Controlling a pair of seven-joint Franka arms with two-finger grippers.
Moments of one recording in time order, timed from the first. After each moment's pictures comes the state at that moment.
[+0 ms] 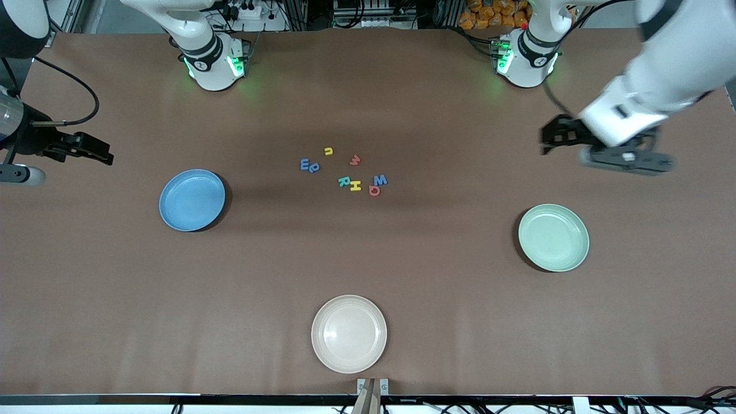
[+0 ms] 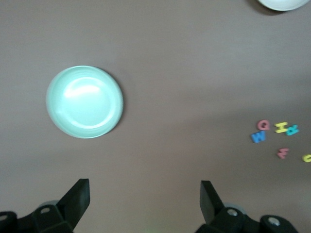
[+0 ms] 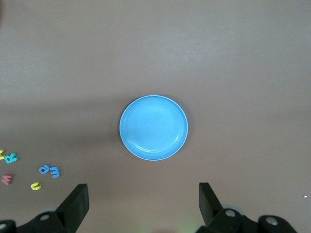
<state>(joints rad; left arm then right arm) -0.07 0.02 -0.25 -1.70 -0.08 1.71 -0.14 -0.02 0.03 0.02 -1.63 0.00 1.54 0.09</state>
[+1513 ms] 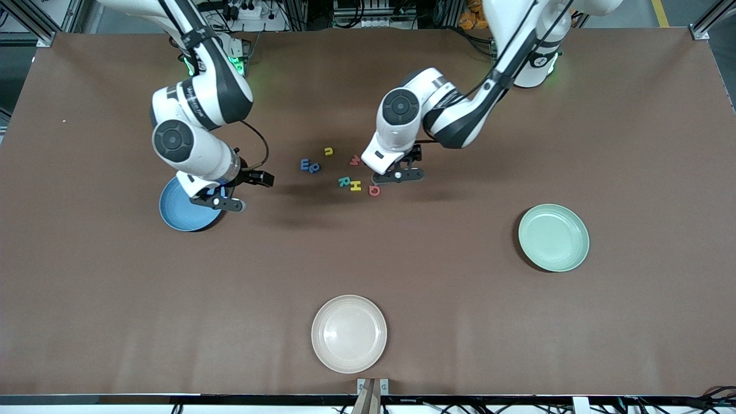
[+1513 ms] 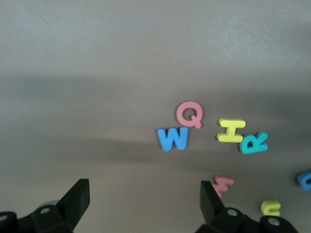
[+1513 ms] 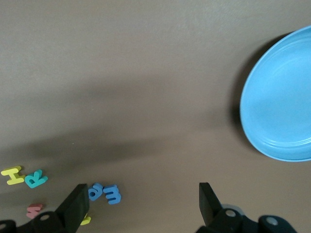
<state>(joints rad) -0.61 0.49 -0.27 -1.85 0.01 2.26 -0.97 0.36 0.18 0.03 -2.11 0.14 2.13 0.50</state>
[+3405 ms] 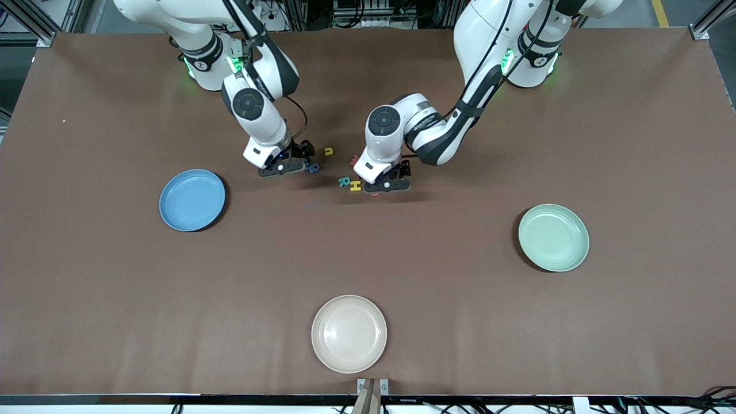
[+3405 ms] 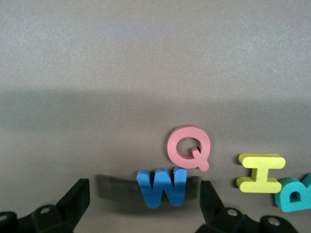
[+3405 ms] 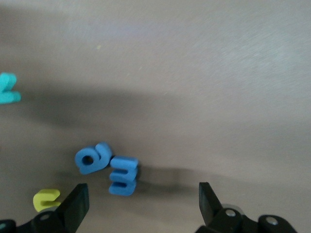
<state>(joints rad) -0.67 0.66 -0.23 -1.85 0.17 2.45 -1.06 0.65 0.24 0.03 -2.48 0.21 2.69 0.29</state>
